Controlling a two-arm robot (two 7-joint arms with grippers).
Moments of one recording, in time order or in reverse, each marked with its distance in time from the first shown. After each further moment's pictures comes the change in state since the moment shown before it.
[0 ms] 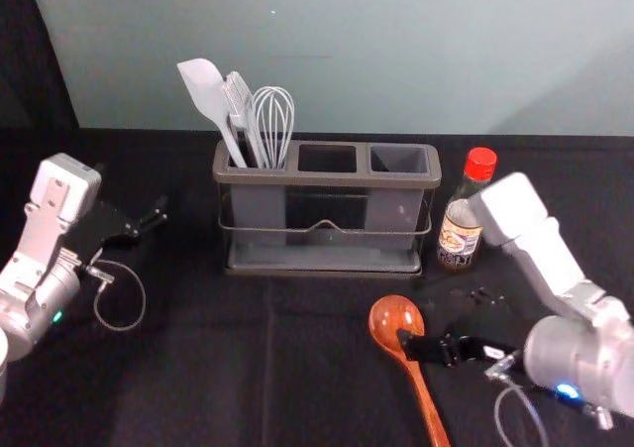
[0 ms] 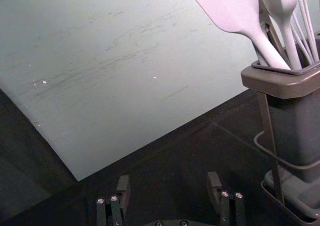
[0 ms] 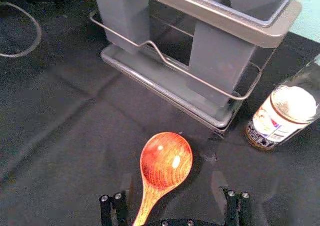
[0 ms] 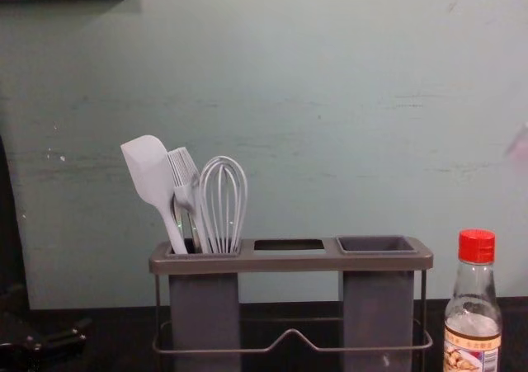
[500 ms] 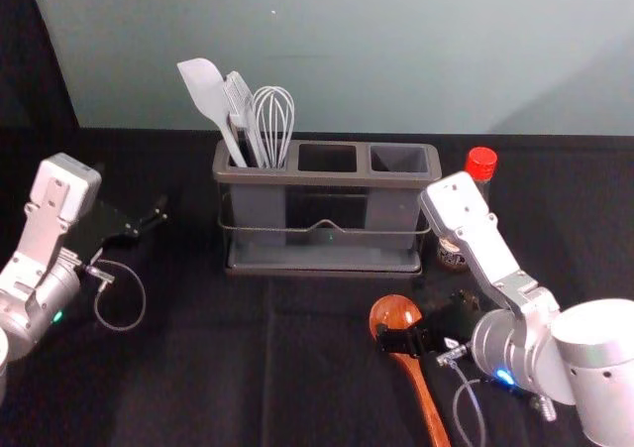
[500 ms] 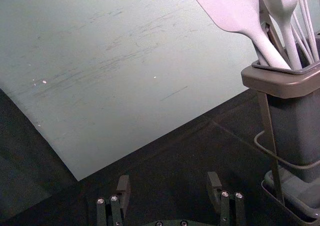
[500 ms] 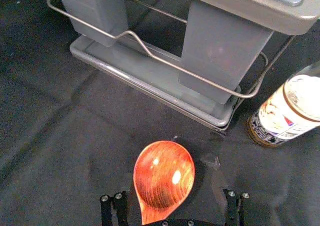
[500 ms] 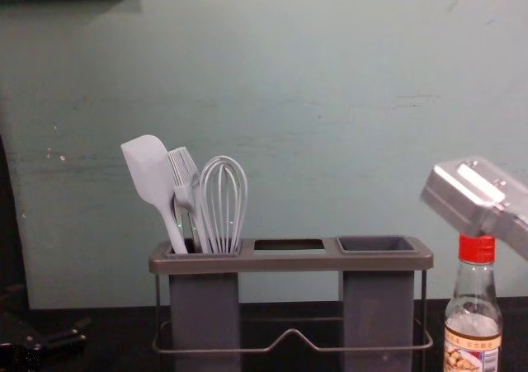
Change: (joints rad) left arm 0.000 0.000 0.000 0.000 0.000 0.000 0.000; right arm 0.060 -0.188 -0.059 0.084 -0.103 0.138 -0.147
